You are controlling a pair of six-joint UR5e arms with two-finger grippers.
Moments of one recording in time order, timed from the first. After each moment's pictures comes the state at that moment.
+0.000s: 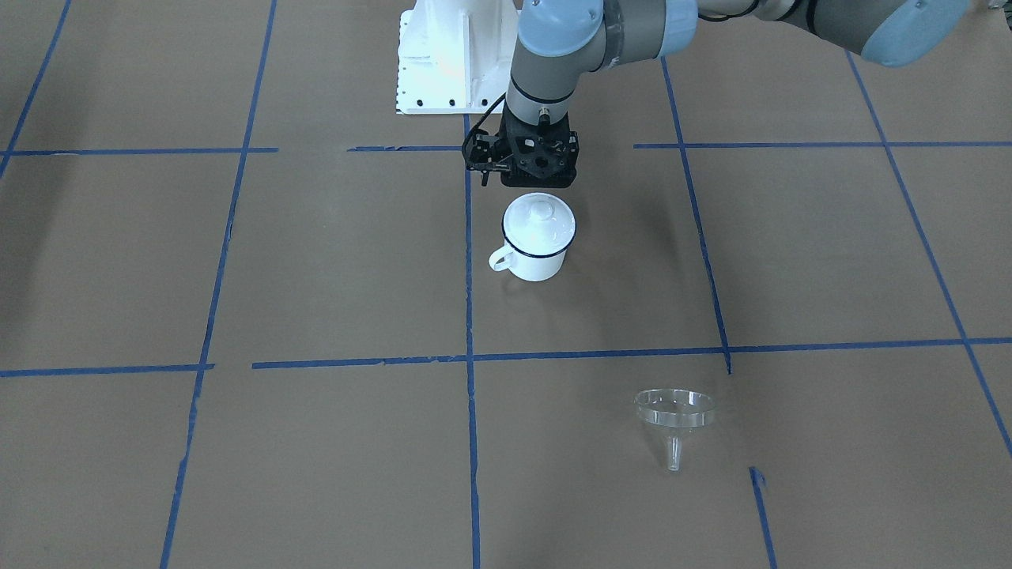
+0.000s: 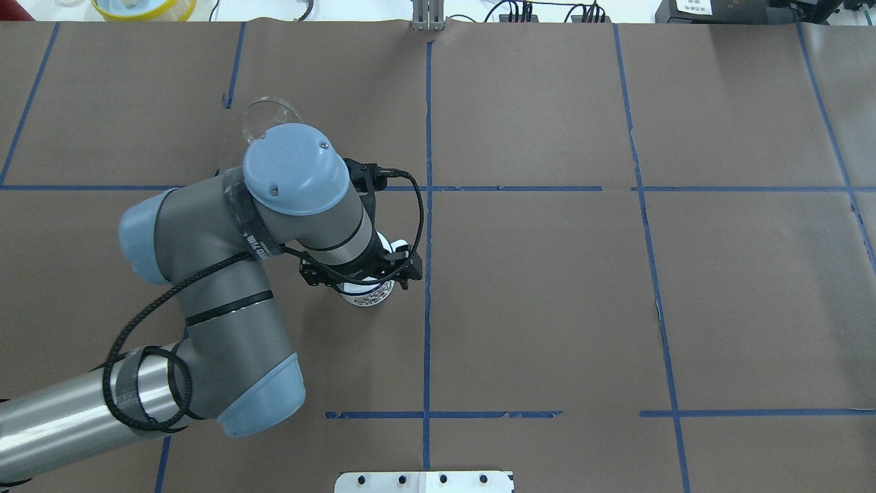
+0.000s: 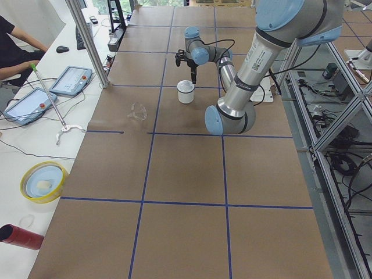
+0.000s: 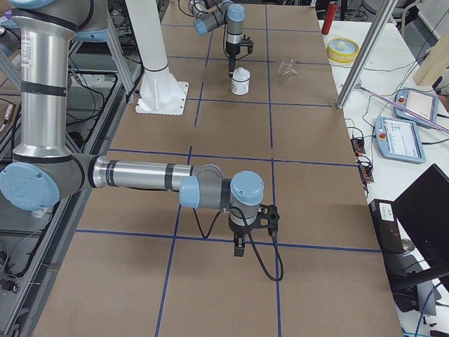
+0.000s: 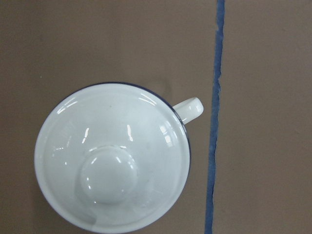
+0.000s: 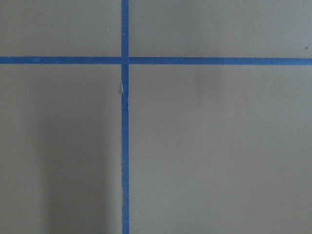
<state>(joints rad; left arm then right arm) -0.53 -2.25 -1.85 -1.46 -2.00 -1.24 1.57 -1.68 1.66 -1.57 2.29 0.01</state>
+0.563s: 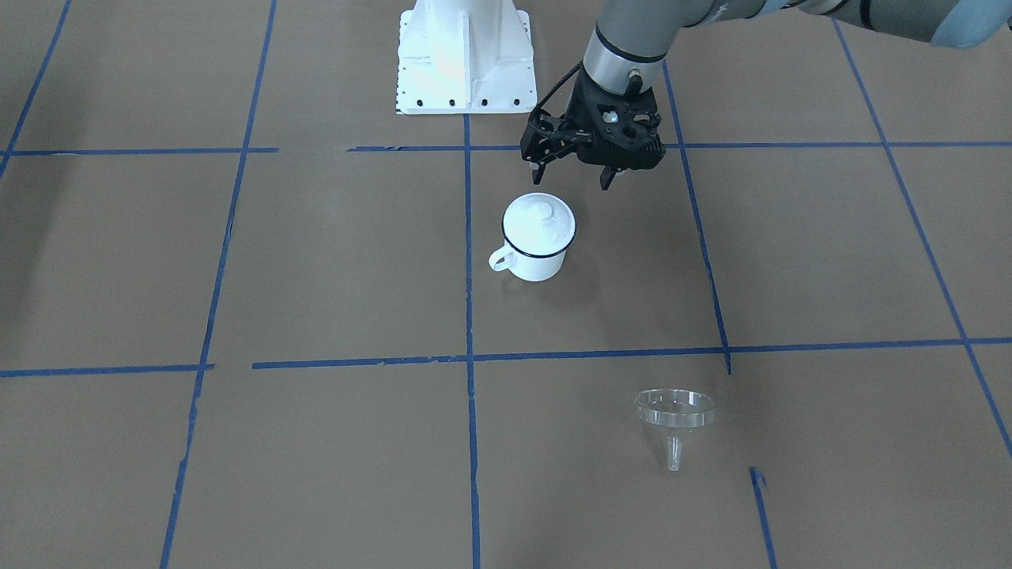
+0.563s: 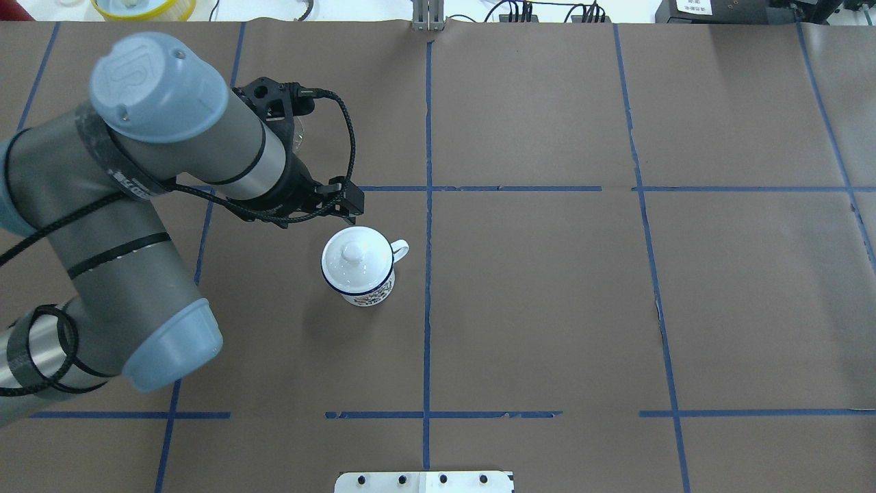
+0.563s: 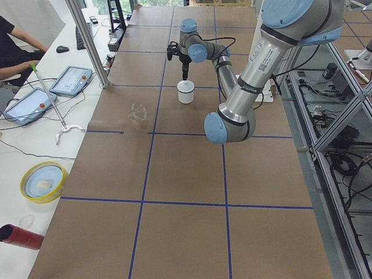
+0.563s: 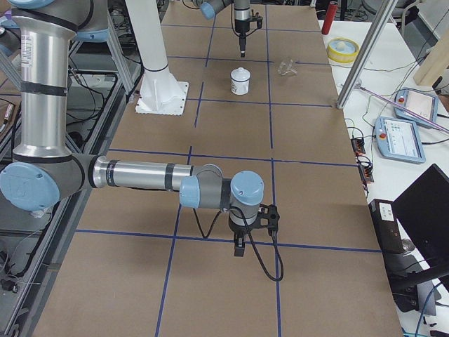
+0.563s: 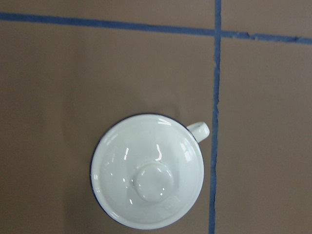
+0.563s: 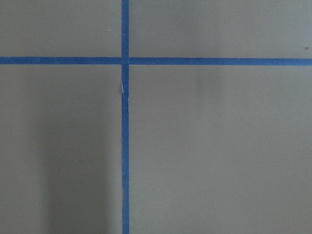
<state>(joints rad) -0.71 -2.17 -1.98 -1.46 -2.00 -1.09 1.57 -1.68 1.66 -1.57 2.29 0.01</state>
